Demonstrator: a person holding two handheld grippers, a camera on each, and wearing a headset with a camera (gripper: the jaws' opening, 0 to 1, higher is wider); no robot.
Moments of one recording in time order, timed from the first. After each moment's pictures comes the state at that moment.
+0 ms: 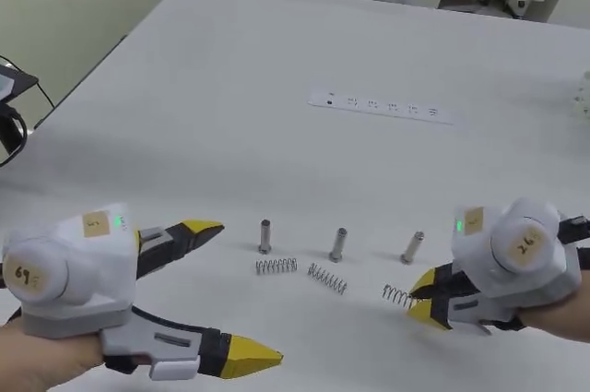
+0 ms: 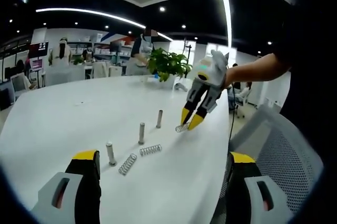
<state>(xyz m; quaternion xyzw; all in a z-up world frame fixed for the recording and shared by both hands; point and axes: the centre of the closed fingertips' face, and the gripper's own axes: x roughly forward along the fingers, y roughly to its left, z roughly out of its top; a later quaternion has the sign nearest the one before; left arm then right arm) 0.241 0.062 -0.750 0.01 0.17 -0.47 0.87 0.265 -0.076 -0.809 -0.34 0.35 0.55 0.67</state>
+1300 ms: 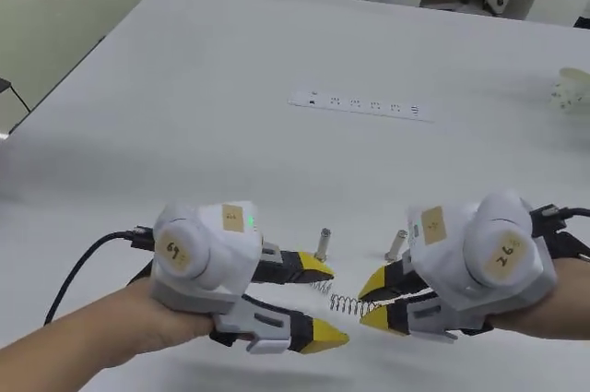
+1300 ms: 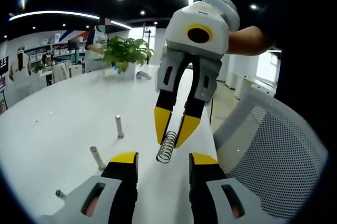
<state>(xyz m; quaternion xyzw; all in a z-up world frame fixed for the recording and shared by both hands) 0.243 -0.033 -0.770 0.09 0.18 -0.60 0.78 0.233 -0.037 -0.782 -0.38 0.29 0.62 0.62</state>
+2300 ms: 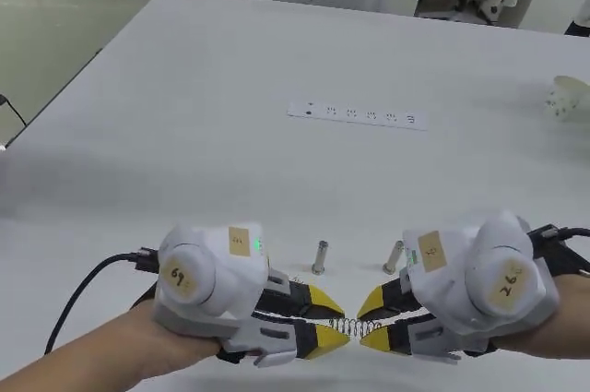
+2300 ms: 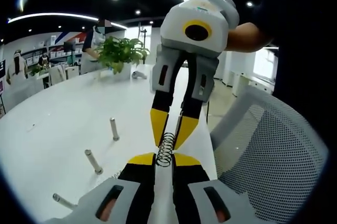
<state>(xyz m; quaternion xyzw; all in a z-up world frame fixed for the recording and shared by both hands) 0.236 -0.038 -0.769 0.10 0.18 -0.61 0.77 0.228 -0.037 -0.780 -0.39 0.28 0.63 0.61</state>
